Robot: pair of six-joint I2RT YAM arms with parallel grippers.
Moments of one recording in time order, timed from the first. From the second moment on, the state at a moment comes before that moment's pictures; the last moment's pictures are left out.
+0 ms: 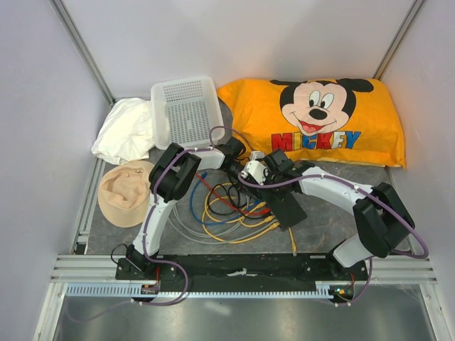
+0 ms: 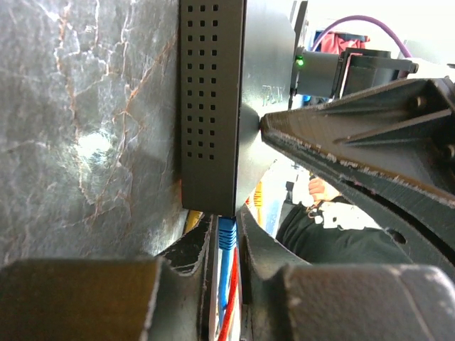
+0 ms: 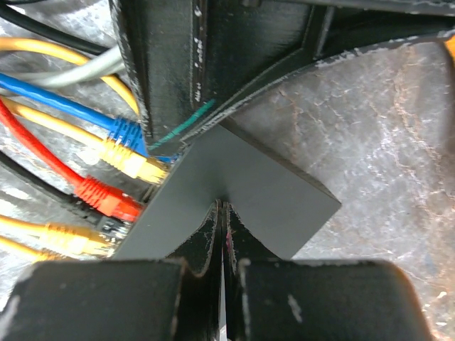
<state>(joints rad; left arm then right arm) -0.61 2.35 1.52 -0.40 1.21 -0.26 0.63 1.53 0.93 -0.54 -0.09 -0.49</state>
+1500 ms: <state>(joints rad) -0.53 2.11 1.37 -0.68 1.04 0.23 0.63 1.57 0.93 -0.41 -0.04 -0.50</state>
